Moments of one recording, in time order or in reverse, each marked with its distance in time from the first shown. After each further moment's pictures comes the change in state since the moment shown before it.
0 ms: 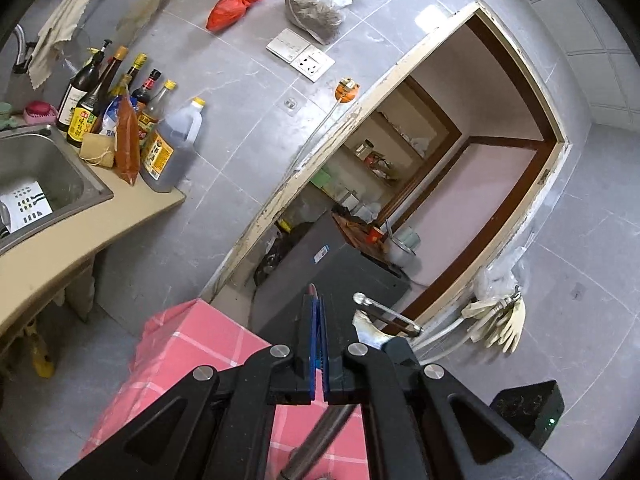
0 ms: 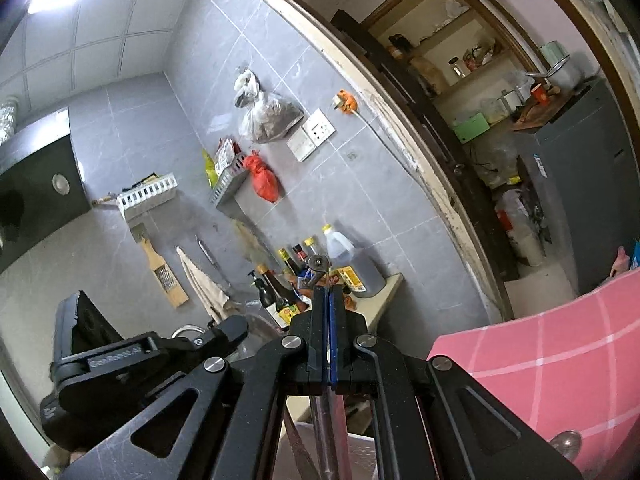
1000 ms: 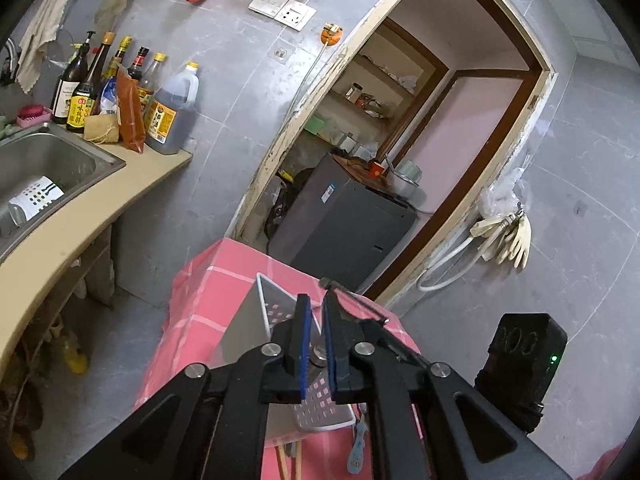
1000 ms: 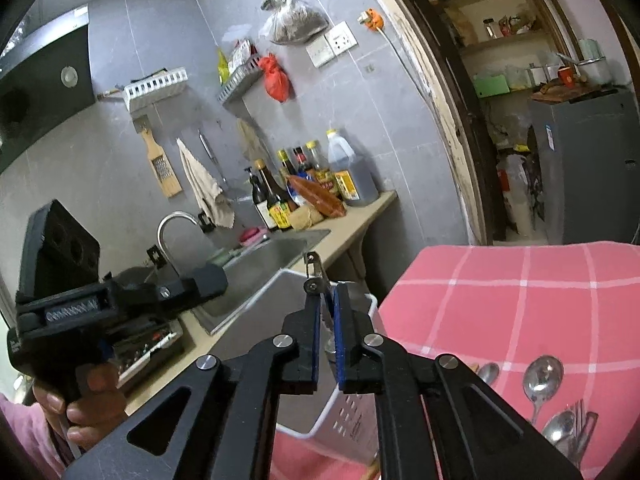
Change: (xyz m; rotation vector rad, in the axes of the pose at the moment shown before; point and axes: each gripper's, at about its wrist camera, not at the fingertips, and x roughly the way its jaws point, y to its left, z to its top) left arm -0.047 0.025 -0.046 0.150 0.186 0.022; right arm -0.026 0.005 -0.054 -0.166 0.303 -0.038
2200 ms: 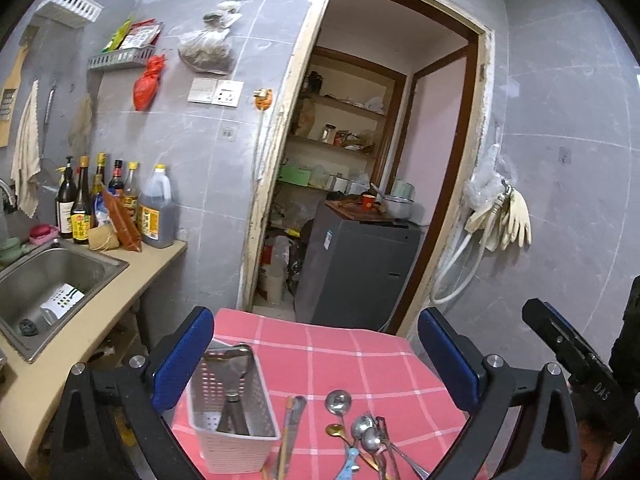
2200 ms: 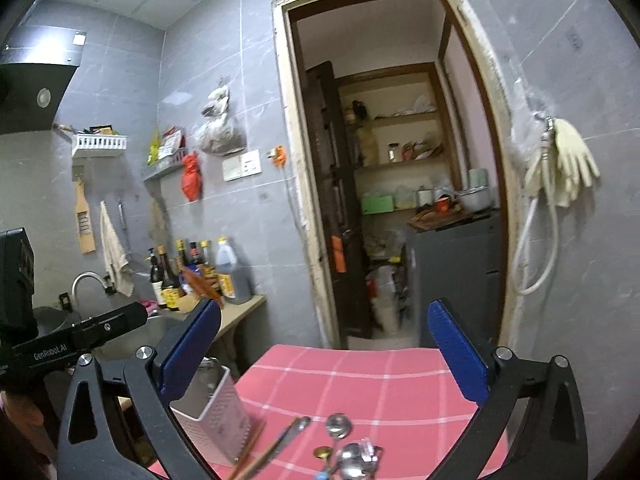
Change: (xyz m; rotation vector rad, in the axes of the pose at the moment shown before) left arm -0.033 -0.129 -0.013 0.297 -0.188 0.120; right arm -0.220 0.019 0.059 -0.142 -0.373 -0.475
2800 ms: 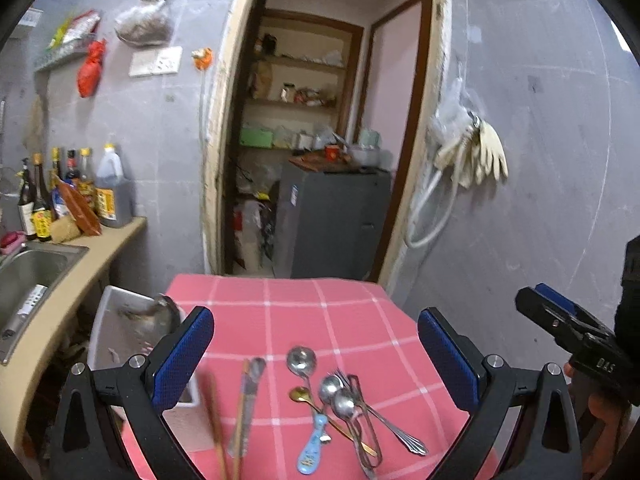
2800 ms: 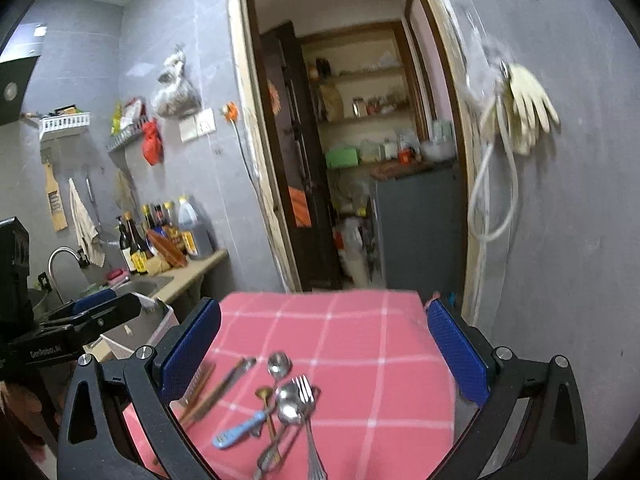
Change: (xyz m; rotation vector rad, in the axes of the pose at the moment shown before) left arm 0.041 -0.060 -0.049 0.125 0.159 -0.082; right arm -0.004 -0.085 -0.038 0.059 0.187 -0.087
